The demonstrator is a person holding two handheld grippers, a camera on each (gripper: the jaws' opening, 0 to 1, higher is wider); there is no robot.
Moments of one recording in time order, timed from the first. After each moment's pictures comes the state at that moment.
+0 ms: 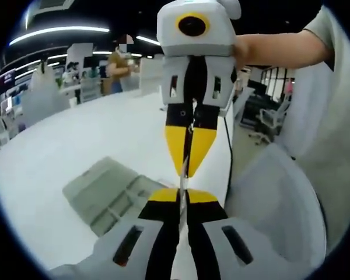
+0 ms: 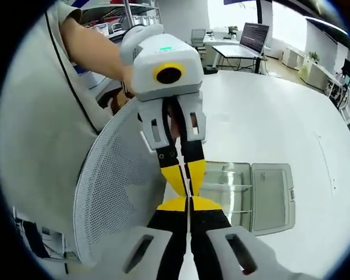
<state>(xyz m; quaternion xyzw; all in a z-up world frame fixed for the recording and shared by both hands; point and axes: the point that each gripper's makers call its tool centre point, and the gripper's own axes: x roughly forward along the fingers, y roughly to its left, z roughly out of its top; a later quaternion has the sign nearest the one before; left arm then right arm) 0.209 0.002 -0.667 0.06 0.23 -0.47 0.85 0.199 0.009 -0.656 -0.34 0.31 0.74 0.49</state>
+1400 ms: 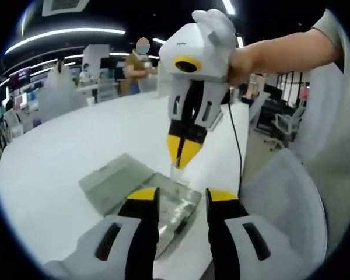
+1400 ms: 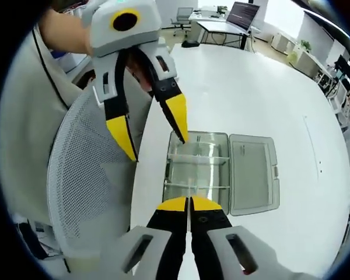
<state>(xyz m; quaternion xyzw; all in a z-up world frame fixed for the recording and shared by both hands) 0.213 0.024 -0.660 0.05 0.22 -0.41 0.88 0.245 -0.007 -0.696 -0.43 0.34 0.66 0.51</state>
